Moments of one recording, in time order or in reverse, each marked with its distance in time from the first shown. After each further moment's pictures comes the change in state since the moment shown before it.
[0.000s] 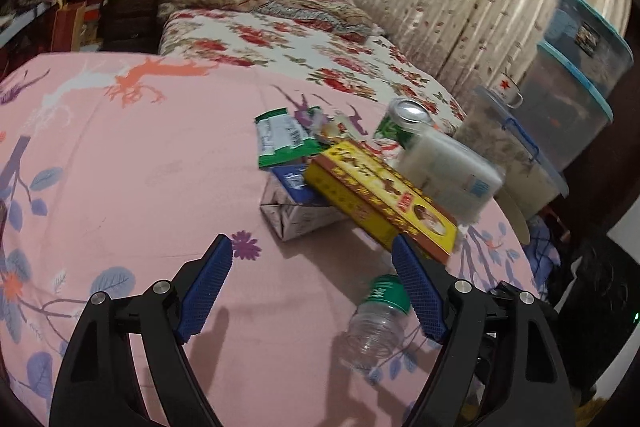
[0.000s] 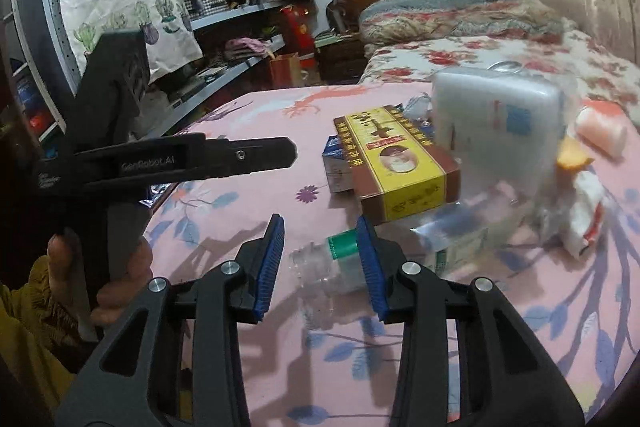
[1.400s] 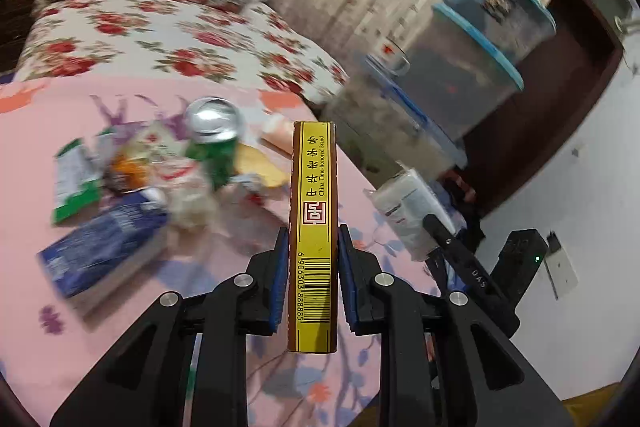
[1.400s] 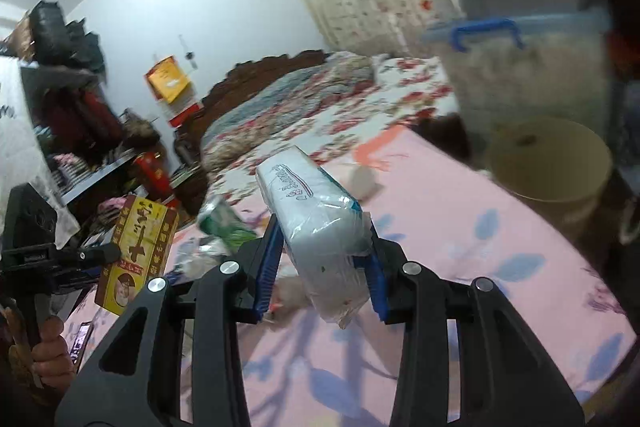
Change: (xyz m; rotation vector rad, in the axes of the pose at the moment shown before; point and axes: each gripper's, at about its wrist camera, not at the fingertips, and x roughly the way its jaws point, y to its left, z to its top) left arm 0.053 -0.139 0.050 0.159 0.146 -0.407; right arm -0.160 -0.178 -0.032 0.440 -0.409 -0.424
